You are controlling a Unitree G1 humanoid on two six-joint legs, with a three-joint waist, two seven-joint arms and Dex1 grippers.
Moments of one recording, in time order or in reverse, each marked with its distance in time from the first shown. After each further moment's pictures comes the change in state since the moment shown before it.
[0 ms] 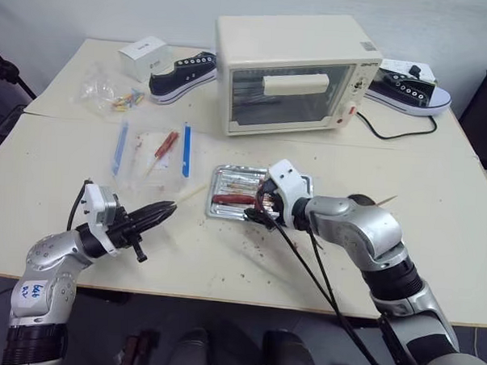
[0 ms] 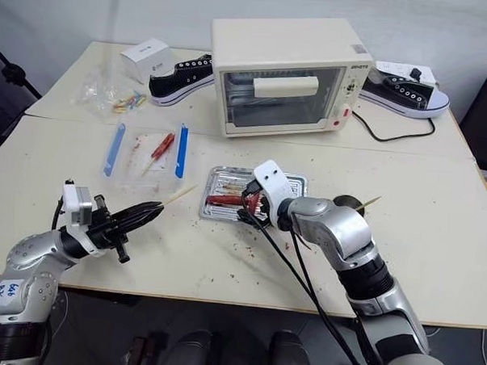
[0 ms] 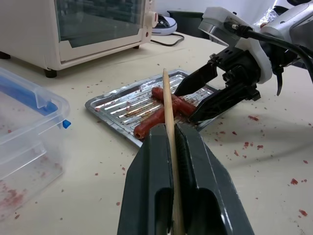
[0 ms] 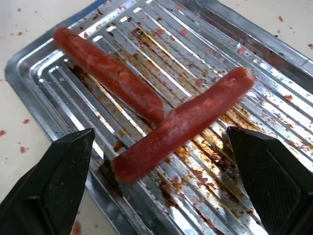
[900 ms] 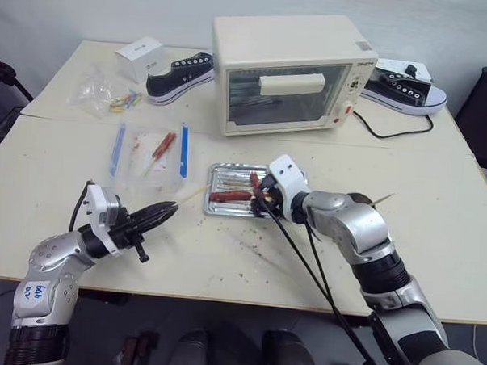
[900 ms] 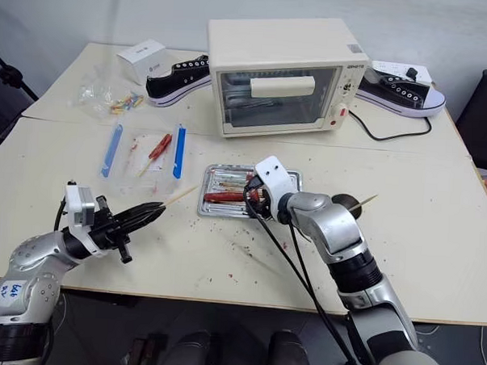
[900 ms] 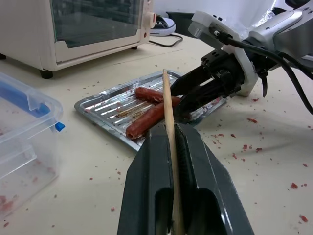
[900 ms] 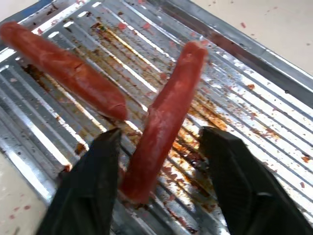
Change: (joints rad) left arm -0.003 -0.009 -0.009 -0.003 0.000 -0.001 0.013; right arm -0.023 0.050 -0.008 0.136 -0.177 -0.115 0.080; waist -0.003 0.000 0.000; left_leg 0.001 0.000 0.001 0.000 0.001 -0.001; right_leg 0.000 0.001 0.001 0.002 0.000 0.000
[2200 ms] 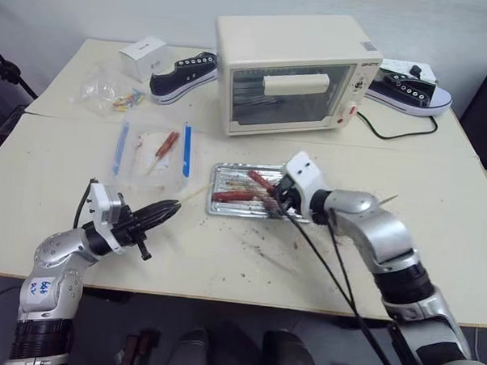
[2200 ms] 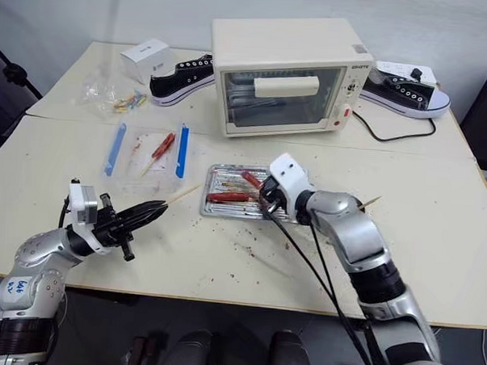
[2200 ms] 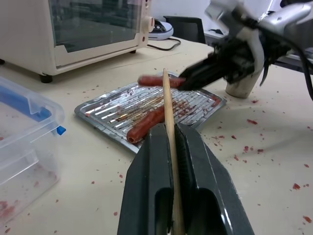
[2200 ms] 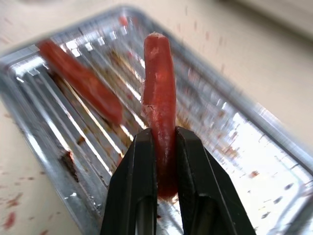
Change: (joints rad) left arm -0.044 0.010 -0.018 0.049 0.004 -0.037 -0.048; right arm 0.076 -0.181 -0.093 -0.191 -0.028 -0.184 0.258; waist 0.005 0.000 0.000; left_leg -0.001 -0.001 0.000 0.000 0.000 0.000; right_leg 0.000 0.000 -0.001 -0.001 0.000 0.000
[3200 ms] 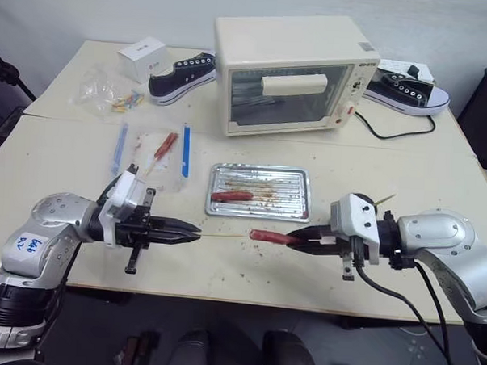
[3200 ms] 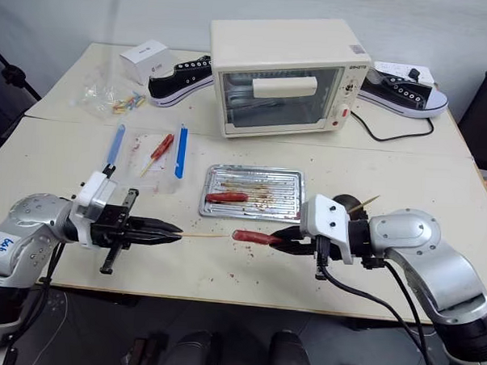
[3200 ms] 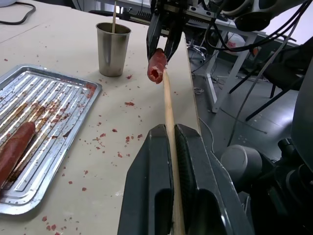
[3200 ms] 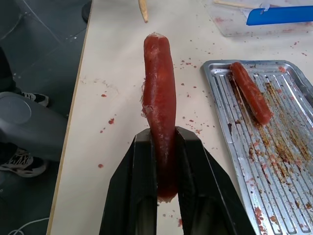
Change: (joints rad) left arm -0.170 0.229 -0.161 -0.121 -0.077 0.257 -0.324; right arm 0.294 -0.358 -0.124 -0.269 0.228 -0.273 0.497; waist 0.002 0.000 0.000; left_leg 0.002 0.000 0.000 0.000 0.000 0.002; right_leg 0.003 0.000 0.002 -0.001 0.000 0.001
